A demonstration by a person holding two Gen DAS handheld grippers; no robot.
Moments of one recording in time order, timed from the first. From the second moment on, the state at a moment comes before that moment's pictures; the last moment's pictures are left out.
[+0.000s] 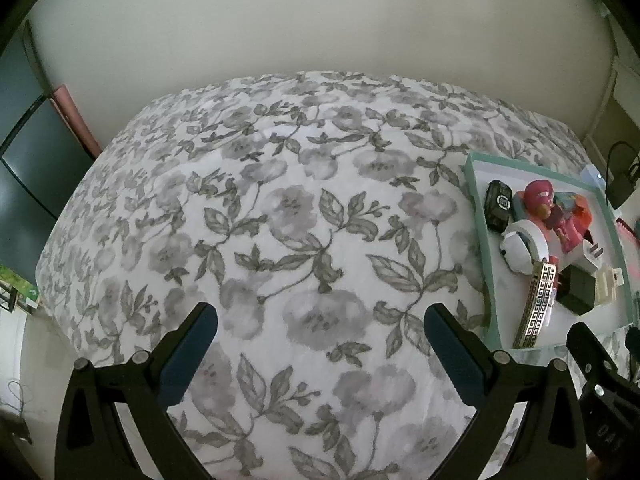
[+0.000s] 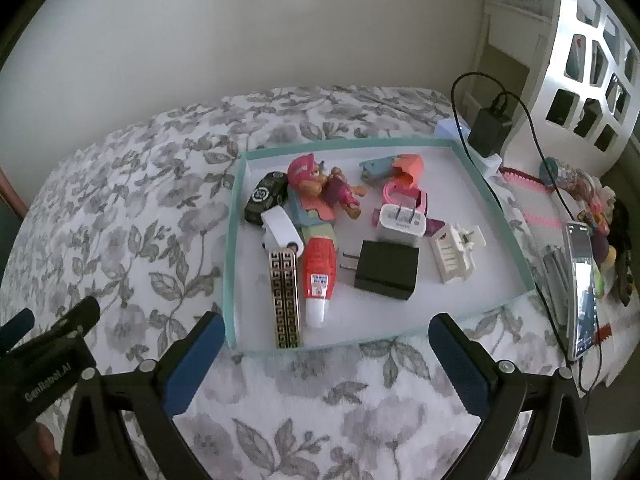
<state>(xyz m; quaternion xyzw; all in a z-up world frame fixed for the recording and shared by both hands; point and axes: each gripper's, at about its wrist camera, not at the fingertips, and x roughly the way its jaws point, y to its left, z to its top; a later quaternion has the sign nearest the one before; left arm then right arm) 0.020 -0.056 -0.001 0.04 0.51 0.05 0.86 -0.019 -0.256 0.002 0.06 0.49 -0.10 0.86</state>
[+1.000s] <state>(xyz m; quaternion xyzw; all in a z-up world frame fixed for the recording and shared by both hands) 0.020 -0.058 -0.007 0.05 0.52 0.03 0.85 -0.020 -0.258 0.001 0.05 0.49 -0.10 0.86</state>
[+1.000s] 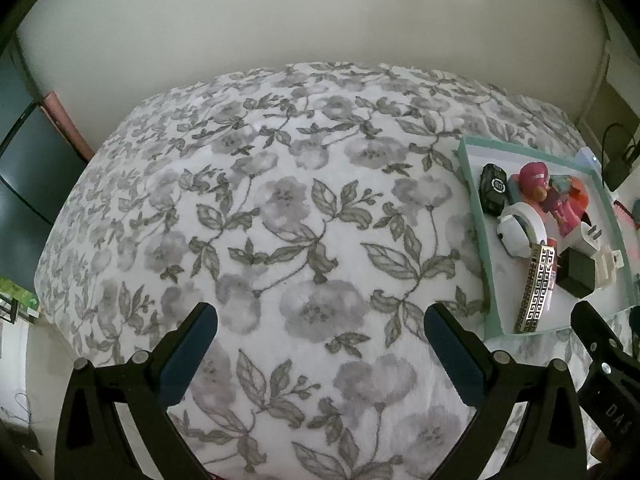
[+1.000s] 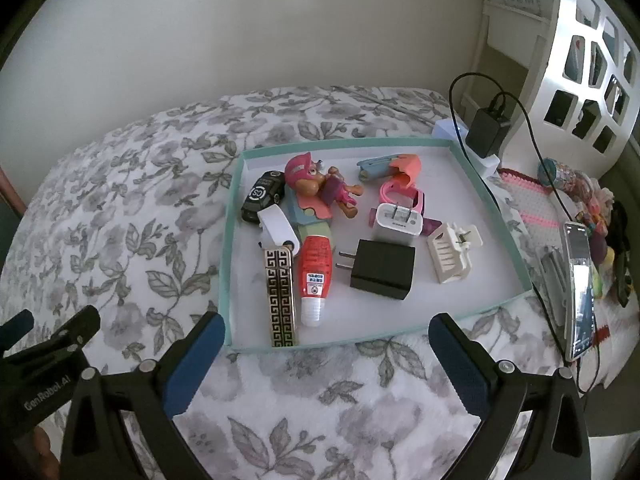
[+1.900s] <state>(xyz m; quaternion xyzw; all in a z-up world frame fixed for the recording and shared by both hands) 0.021 -0.056 -0.009 0.05 0.52 0.03 0.85 -0.017 -0.256 -0.001 0.04 0.49 -0.10 0.86</state>
